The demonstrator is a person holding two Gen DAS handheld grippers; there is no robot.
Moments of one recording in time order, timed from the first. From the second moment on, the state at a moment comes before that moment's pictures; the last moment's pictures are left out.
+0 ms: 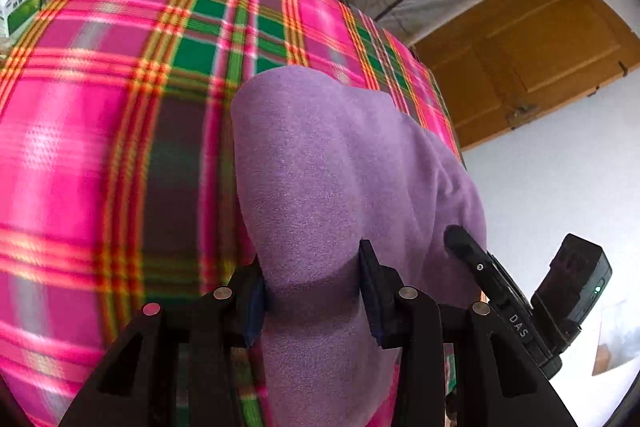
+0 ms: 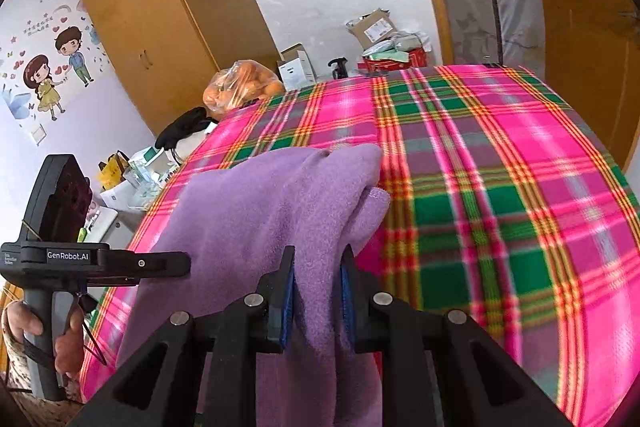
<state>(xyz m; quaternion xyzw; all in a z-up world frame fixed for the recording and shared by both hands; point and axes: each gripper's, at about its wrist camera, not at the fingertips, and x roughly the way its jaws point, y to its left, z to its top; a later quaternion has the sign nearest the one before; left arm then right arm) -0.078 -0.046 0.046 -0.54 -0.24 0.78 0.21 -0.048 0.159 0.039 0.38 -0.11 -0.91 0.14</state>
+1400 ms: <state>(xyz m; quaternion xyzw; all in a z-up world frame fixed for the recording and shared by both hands) -0.167 -0.112 0.020 -0.52 -0.26 0.80 0.14 -0.156 0.117 -0.010 0.40 -0.14 -0.90 0.13</state>
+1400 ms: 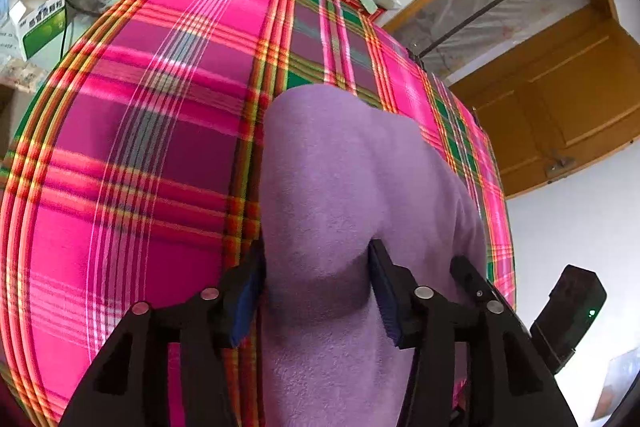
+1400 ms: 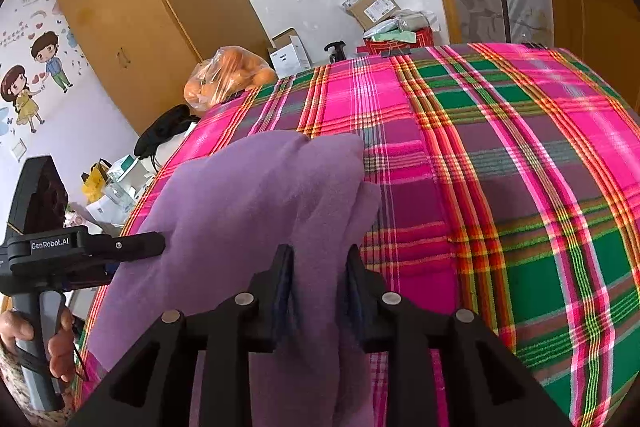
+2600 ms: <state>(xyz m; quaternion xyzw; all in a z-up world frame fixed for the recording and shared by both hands) -0.045 -0.104 0.022 -0.53 -0.24 0.81 0.11 -0.042 0.121 -0.015 0.42 -0.10 -0.89 0.11</state>
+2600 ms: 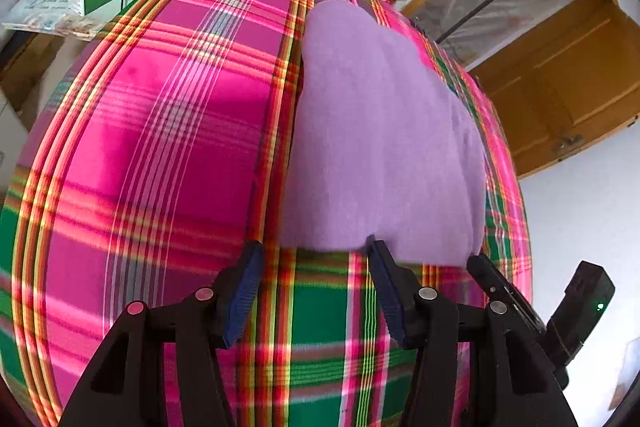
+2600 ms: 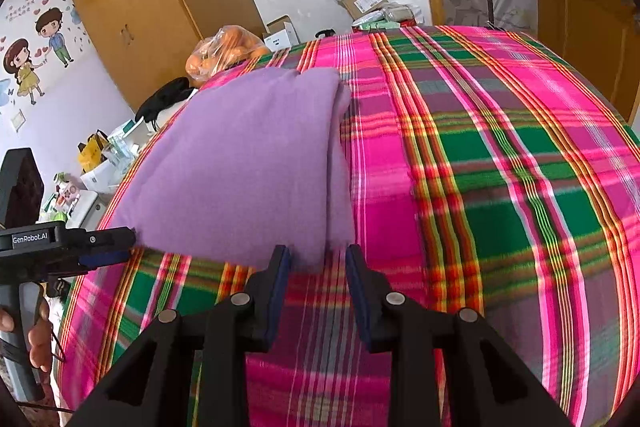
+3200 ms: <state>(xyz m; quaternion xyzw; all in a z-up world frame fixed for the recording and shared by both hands) -0.016 -0.059 0.026 -0.50 -0.13 0.86 0.05 -0.014 0.097 -0.018 0.43 -0.02 -0.90 0.08</state>
